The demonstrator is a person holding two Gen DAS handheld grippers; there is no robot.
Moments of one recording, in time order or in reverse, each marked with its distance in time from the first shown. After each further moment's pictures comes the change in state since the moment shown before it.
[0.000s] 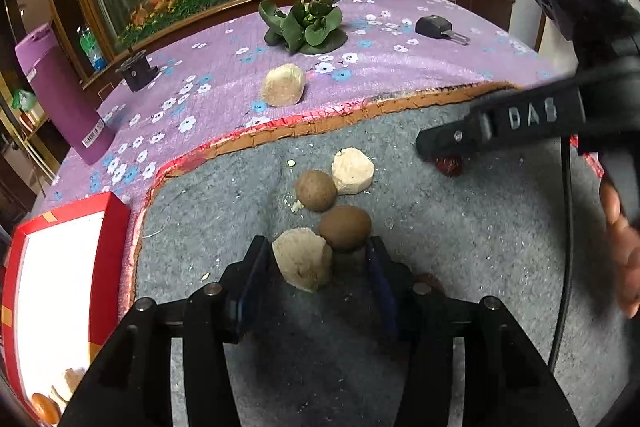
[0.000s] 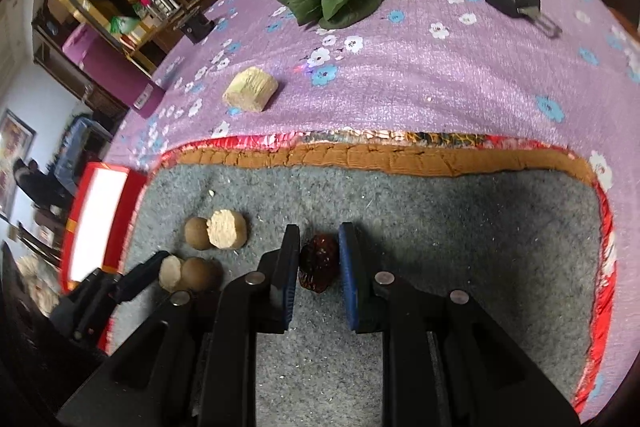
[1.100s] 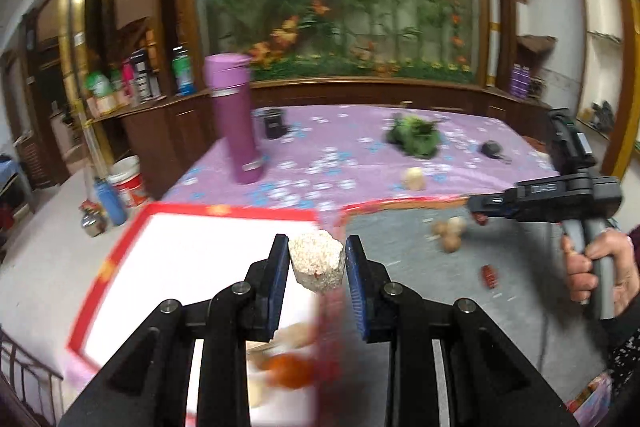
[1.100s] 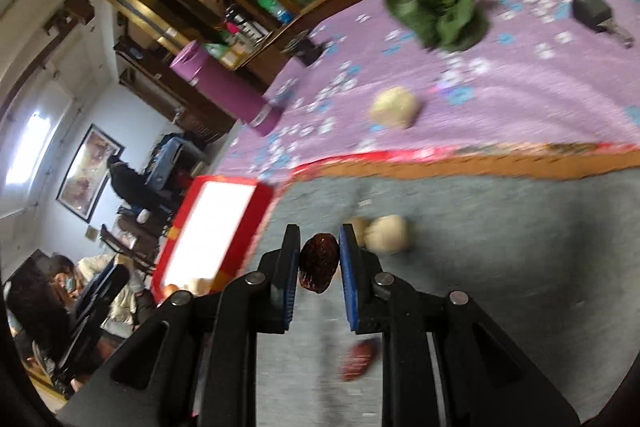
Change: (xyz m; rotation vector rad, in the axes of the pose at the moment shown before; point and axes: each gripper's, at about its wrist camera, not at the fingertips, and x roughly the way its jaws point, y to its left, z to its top) left arm -0.152 0.139 -0.067 -0.231 -0.303 0.139; right arm -0.018 0.055 -0.011 0.005 -0.088 0.413
